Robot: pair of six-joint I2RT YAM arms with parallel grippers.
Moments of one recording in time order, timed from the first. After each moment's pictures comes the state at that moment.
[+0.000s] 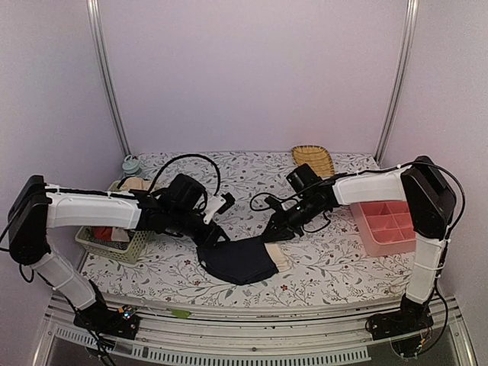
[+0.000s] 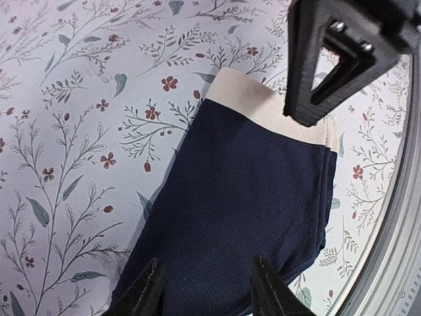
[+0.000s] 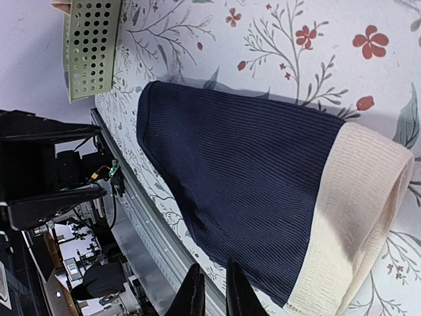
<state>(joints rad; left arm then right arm) -0.82 1.53 0.90 -0.23 0.17 -0.04 0.70 1.96 1.26 -0.38 -0.77 0.59</state>
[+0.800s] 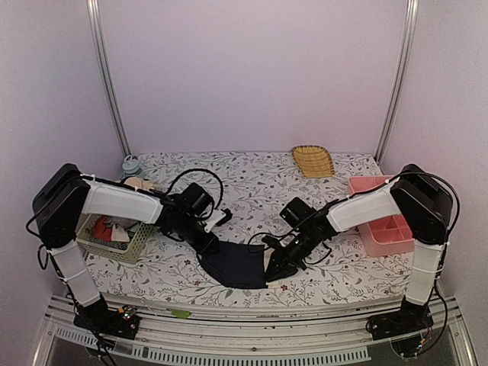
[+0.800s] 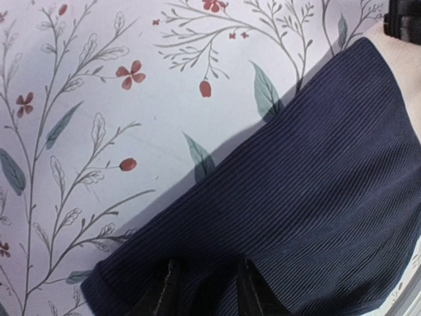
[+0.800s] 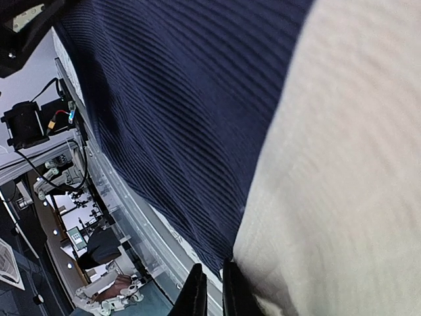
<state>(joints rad) -0.75 1.79 0.99 -0.33 0.13 0.01 0.82 1.95 1.06 -0.32 -0.80 0.63</state>
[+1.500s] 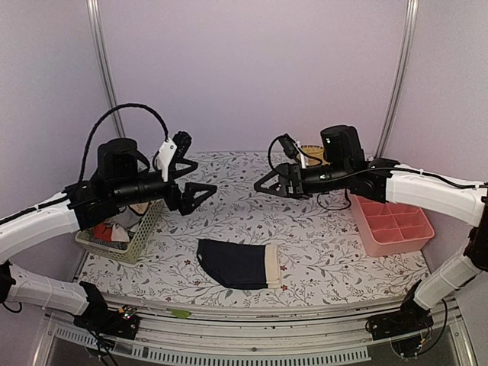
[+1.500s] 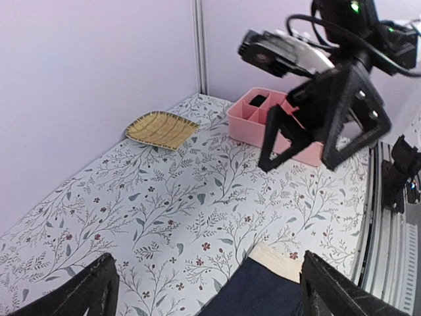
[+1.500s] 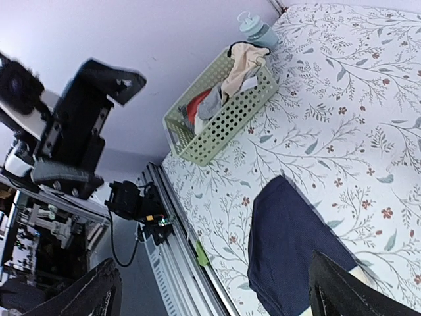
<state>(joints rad) -0.74 1.11 0.92 -0.05 0.20 0.06 0.78 1.46 1.18 -0.18 -0.52 0.54</state>
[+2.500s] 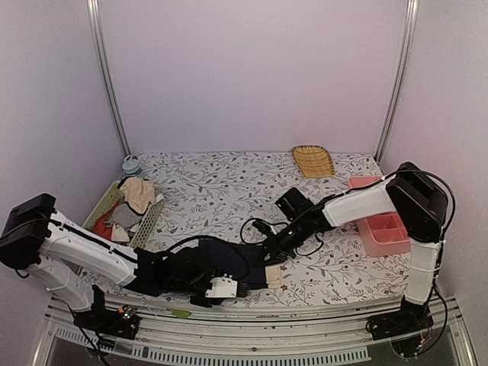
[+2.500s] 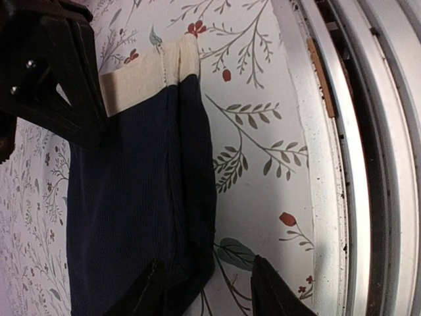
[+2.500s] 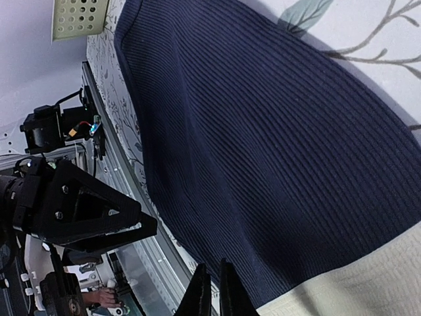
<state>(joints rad) -1.27 1.49 0.56 0.09 -0.14 0.57 0.82 1.97 1.12 -0.20 -0.79 0.56</state>
